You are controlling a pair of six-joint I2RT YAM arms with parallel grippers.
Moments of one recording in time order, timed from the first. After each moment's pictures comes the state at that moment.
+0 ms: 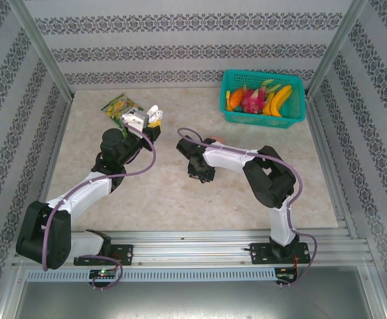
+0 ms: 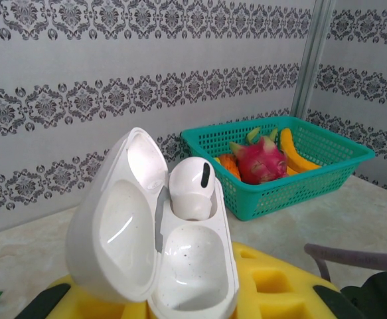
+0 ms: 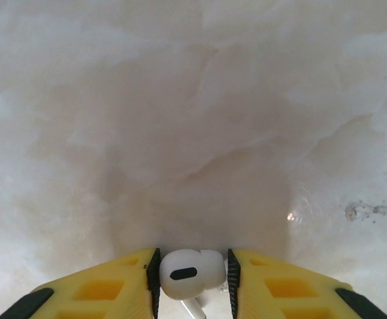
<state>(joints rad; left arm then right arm) -0.29 1.28 0.68 0.58 0.27 -0.02 0.76 2.03 1.40 -0.81 0.09 1.03</state>
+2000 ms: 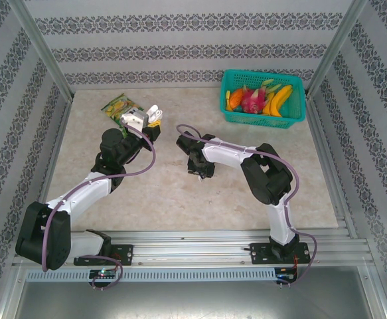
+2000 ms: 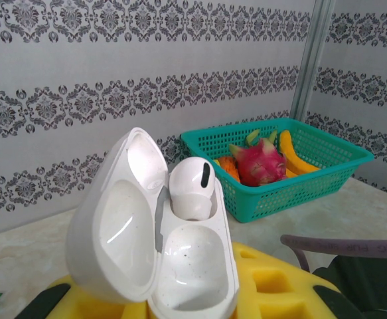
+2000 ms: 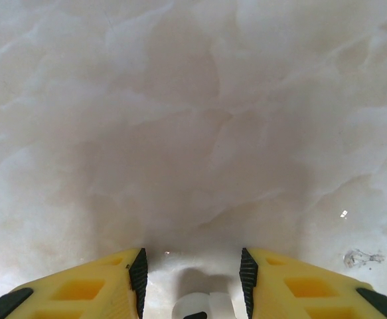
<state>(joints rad) -0.29 1.27 0.68 0.58 0.27 -0.03 0.73 2.07 1.47 -0.84 0.12 1.00</state>
